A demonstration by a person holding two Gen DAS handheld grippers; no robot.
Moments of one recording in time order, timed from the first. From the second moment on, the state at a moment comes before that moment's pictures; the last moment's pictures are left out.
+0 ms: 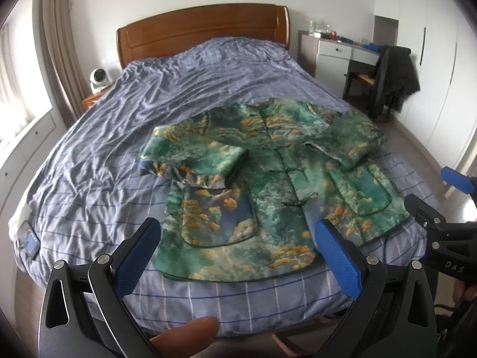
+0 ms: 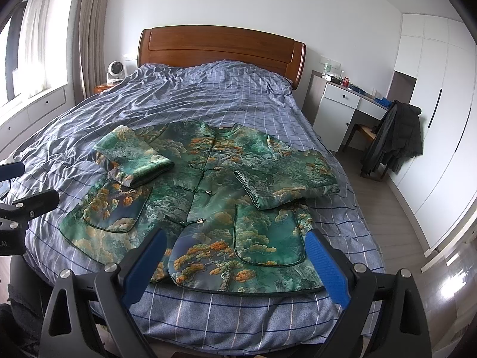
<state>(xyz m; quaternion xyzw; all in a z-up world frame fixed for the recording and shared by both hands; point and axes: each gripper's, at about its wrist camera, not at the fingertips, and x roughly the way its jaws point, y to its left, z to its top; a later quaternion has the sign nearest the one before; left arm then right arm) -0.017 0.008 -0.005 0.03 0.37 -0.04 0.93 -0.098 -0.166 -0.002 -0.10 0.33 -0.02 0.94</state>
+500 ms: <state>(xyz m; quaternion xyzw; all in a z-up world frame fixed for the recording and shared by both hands) -0.001 0.005 0.000 0.02 0.37 -0.04 0.93 -0.091 -0.177 0.012 -0.10 0.31 -0.01 0.95</state>
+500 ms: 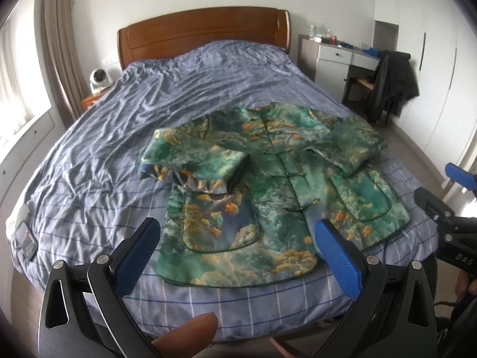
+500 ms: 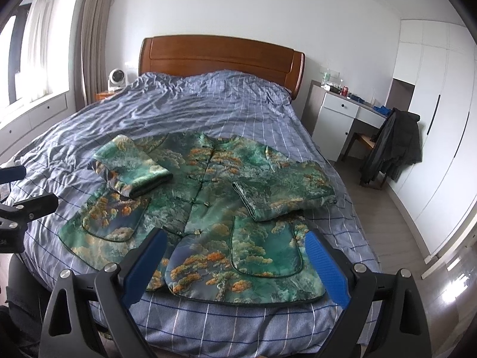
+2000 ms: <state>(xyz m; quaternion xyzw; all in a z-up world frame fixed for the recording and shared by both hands) 0.020 0.043 -0.036 -0.02 0.41 -0.03 0.91 0.114 -0.434 -0.006 0.00 0.33 -0.10 0.94</state>
